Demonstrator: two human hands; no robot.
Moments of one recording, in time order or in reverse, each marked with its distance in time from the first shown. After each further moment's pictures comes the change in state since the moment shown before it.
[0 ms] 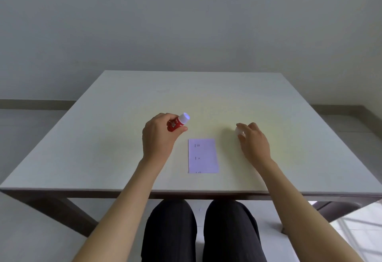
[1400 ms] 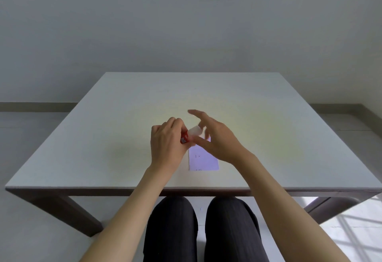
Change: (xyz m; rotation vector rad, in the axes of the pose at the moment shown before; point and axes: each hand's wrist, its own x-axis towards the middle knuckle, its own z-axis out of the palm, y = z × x) left_hand -0.022 0.005 0.007 0.275 -0.028 0.237; right_hand -0.031 -0.107 -0.036 0.304 -0.235 -0.452
